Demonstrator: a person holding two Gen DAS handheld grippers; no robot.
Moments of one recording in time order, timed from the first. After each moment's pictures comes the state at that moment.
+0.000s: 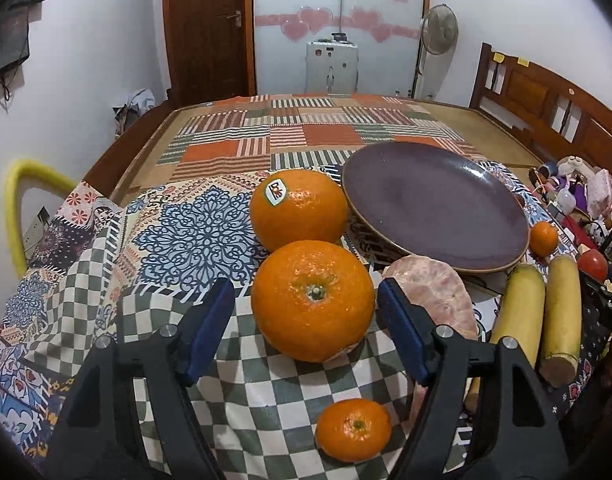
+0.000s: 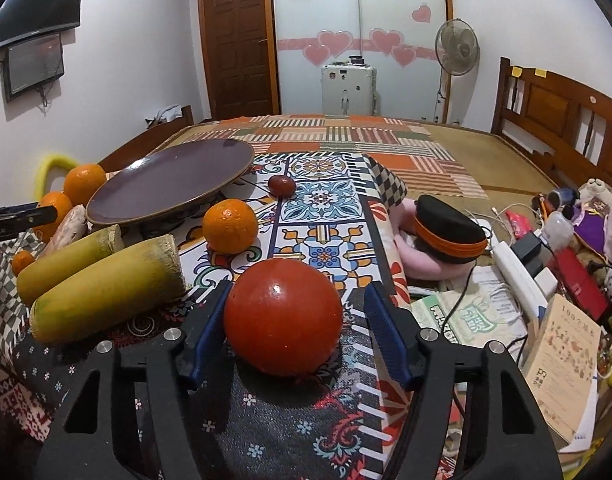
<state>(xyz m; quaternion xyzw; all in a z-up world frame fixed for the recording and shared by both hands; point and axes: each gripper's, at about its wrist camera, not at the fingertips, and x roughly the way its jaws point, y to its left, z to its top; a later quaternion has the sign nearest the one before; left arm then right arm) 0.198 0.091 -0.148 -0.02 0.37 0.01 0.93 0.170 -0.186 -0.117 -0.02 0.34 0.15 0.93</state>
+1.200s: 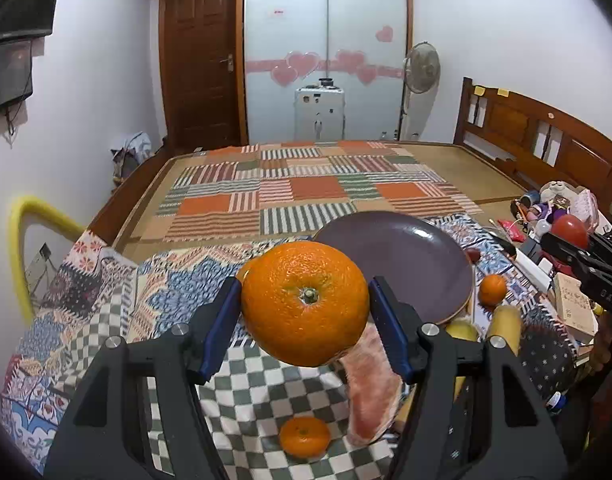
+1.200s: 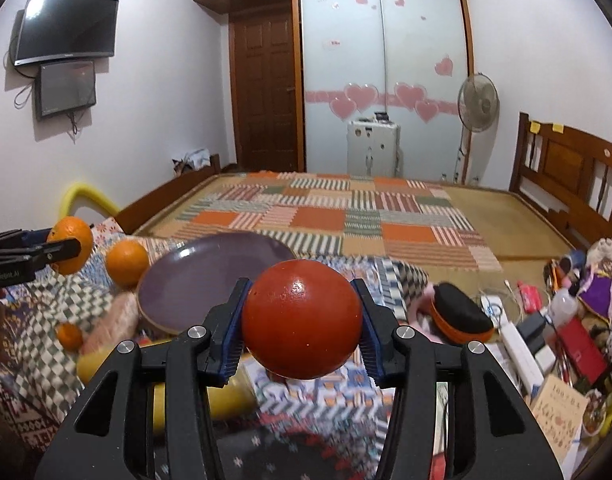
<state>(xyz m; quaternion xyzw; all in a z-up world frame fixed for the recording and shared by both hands) 0.179 0.066 -0.077 -0.01 0.30 0.00 0.95 0.186 -0.158 -0.045 -0.03 0.24 0.19 0.95</state>
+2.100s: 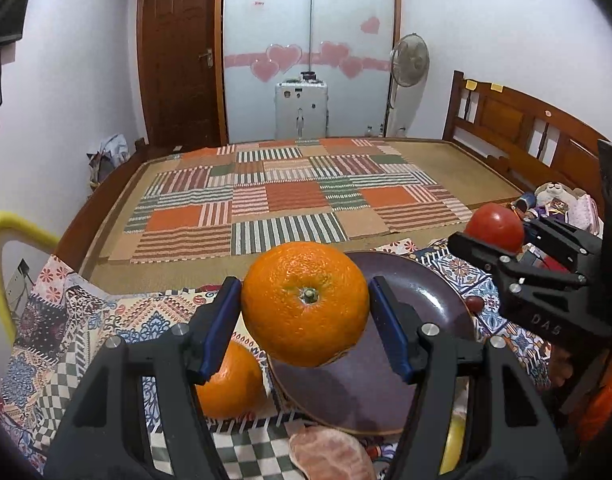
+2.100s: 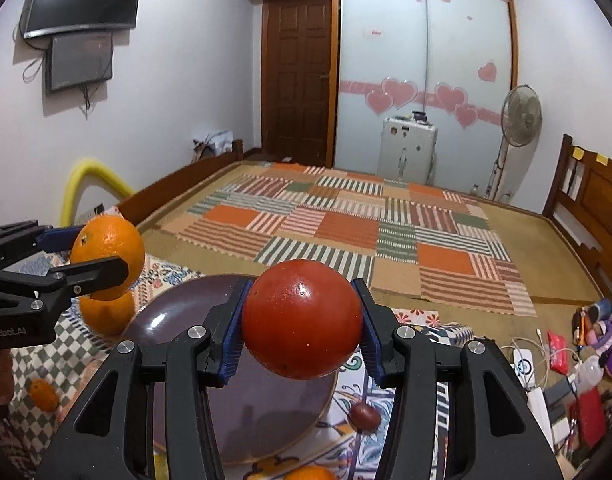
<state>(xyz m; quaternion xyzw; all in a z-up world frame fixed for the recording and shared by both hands) 0.275 0.039 -0.077 -0.01 0.32 -0.03 0.95 0.274 -0.101 -0.058 -0.08 0.27 0.24 0.93</state>
